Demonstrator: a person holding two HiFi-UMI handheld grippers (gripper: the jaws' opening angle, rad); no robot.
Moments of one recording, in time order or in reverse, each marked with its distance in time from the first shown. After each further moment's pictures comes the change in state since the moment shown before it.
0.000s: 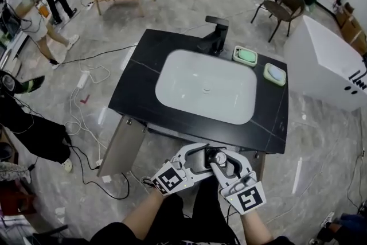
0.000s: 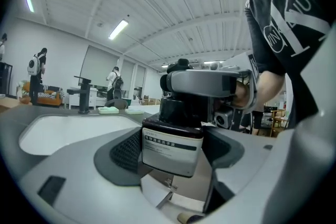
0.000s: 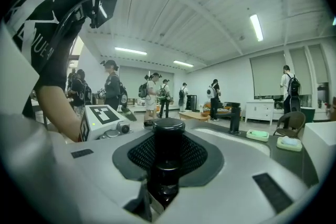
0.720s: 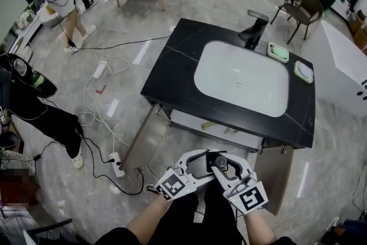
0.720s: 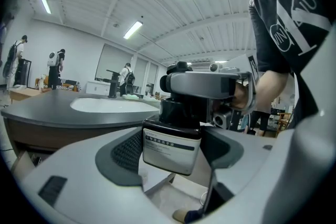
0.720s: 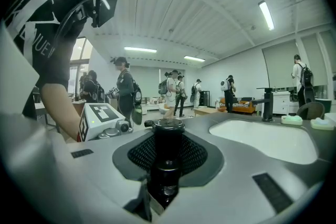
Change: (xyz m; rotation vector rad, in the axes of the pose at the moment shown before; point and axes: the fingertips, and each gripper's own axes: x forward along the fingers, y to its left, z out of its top) left arm -0.133 -0.002 -0.076 -0.074 0.026 0.125; right arm 0.067 0.129 -0.045 0.018 0.027 0.136
